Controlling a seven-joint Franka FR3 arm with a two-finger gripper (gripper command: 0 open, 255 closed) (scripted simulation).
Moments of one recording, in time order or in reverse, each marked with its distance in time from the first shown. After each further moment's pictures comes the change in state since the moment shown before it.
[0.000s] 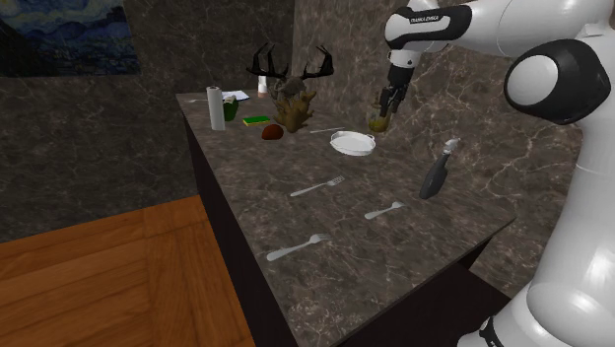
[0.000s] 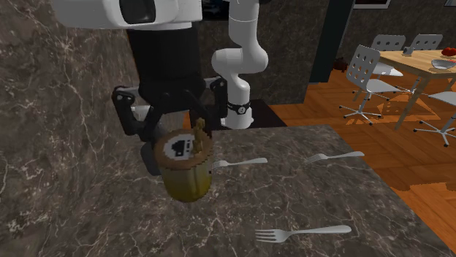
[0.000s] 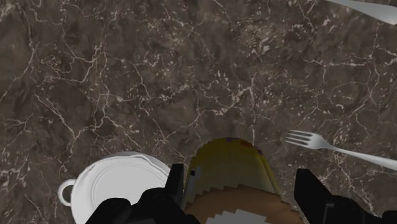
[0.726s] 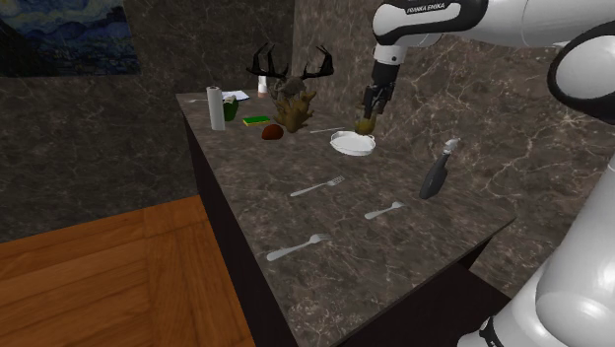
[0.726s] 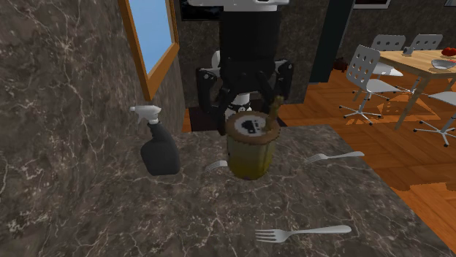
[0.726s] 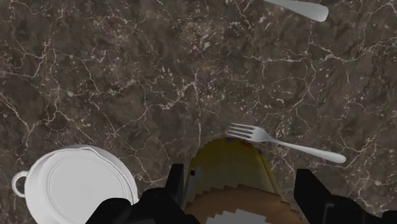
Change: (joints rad) arm 0.129 -0.159 0.056 -0.175 -0.062 0.027 0.178
